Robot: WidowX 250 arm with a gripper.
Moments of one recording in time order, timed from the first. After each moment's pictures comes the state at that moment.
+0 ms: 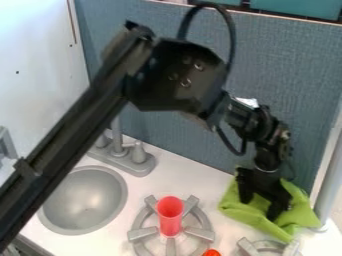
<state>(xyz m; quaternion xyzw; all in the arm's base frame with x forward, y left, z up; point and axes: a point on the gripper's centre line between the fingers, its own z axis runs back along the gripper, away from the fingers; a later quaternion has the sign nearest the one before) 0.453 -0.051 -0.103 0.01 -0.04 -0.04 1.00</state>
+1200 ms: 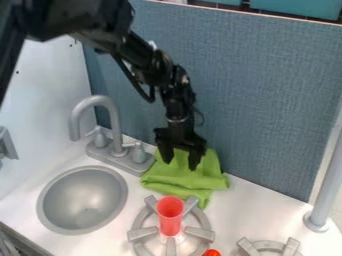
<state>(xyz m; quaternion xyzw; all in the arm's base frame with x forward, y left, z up) 0.424 0.076 -0.045 -0.02 -0.06 0.08 0.99</state>
